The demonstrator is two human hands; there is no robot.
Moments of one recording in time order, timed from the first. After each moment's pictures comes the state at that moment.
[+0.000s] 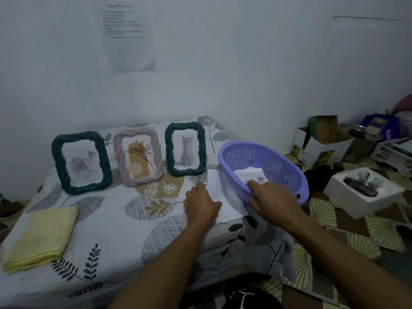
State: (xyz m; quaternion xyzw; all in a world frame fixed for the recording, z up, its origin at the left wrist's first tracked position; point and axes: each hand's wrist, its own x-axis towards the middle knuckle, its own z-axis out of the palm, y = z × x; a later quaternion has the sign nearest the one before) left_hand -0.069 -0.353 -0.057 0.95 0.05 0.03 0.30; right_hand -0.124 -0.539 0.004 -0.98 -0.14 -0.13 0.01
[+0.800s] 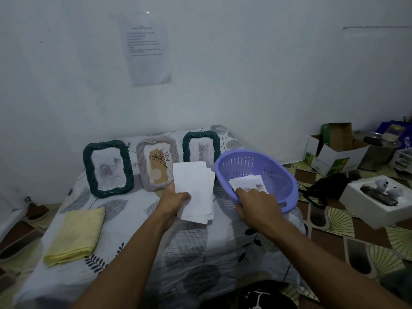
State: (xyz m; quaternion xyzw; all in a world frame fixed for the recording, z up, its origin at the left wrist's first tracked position) left_hand -0.080 -0.231 -0.012 0.70 0.05 -0.01 0.72; right_hand -0.123 -0.464 -0.003 -0.98 -0.11 -0.16 0.02
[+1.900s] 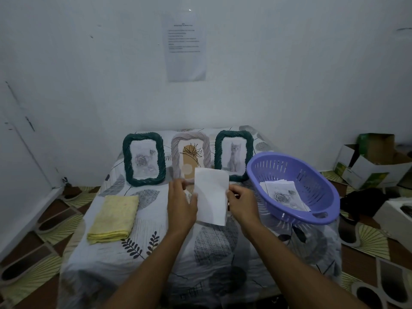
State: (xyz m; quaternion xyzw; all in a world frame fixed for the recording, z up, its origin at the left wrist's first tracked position) left_hand -0.115 -0.183 -0.032 0.84 0.03 0.29 0.46; right_hand -0.098 -0.340 -0.022 -0.78 0.00 -0.09 0.61
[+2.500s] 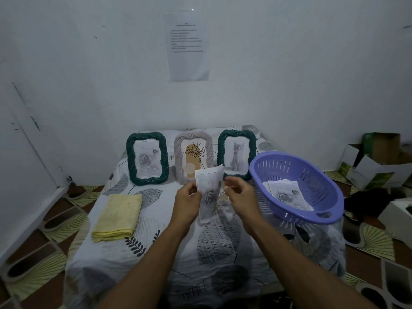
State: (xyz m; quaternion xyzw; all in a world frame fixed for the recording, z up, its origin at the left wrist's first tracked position) left_hand -0.112 -0.185 -0.022 0.73 0.04 0.14 0.67; right_hand -0.098 -0.339 -0.010 -0.74 -0.02 -0.03 0.67
